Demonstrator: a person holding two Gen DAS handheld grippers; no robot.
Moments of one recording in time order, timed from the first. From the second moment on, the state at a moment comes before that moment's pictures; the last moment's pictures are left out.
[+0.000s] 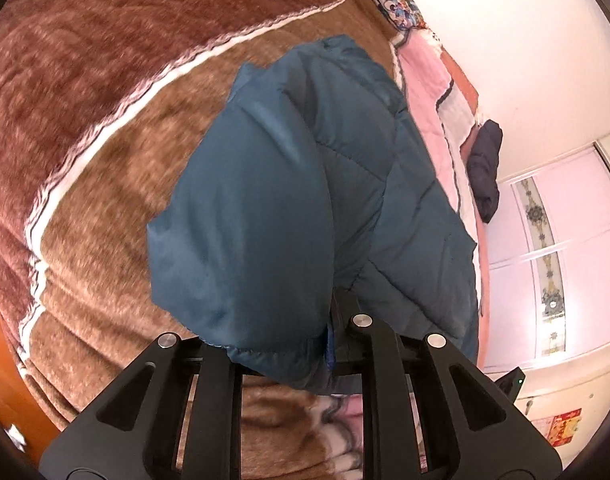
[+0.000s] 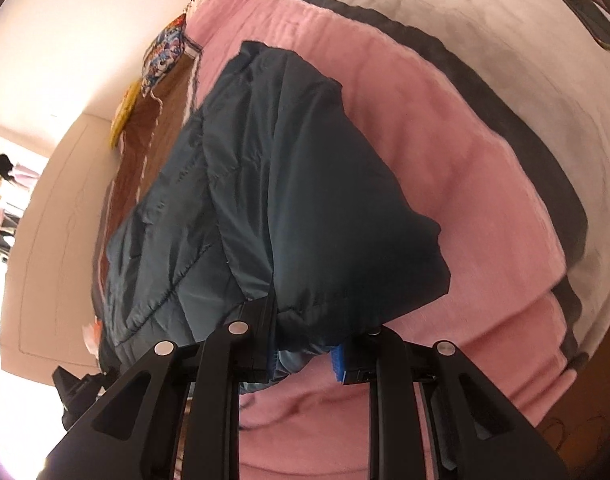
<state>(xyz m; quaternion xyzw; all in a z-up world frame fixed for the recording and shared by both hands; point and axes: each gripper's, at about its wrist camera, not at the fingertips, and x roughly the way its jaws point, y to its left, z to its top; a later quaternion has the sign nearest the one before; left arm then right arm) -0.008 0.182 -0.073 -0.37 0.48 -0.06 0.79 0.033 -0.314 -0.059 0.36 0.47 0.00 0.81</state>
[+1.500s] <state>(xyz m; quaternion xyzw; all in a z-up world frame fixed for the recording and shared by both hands) -0.028 0.171 -0.075 -0.34 0.48 -0.02 0.81 0.113 -0.157 0.016 0.07 0.45 0.14 0.88</state>
